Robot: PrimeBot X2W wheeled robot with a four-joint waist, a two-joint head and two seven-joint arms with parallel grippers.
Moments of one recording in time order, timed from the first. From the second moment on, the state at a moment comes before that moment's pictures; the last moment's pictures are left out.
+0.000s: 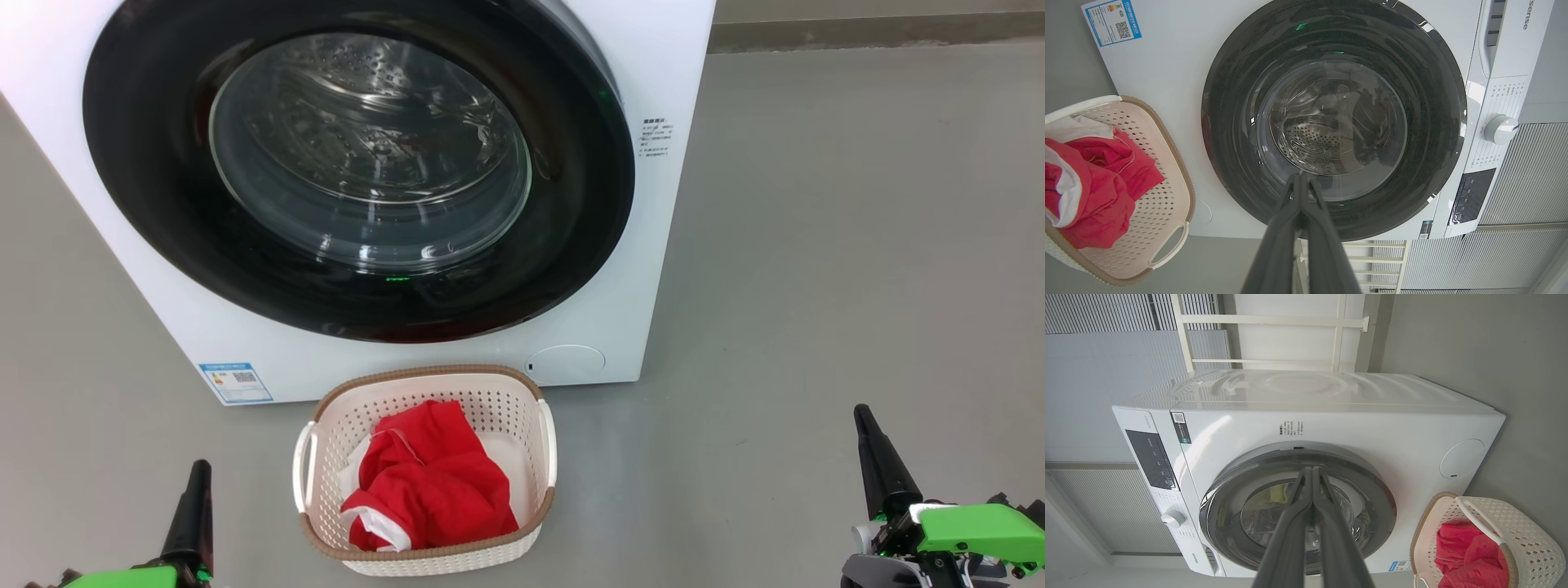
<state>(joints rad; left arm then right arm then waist) -0.07 0.03 0.08 0.26 -1.61 -0.12 0.11 -0.10 -0.05 -0.13 0.27 1.61 0.13 0.10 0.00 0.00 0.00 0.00</state>
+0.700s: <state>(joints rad) -0.07 0.03 0.08 0.26 -1.61 -0.12 0.11 -0.10 -0.05 -0.14 0.27 1.61 0.13 0.11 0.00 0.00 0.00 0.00</state>
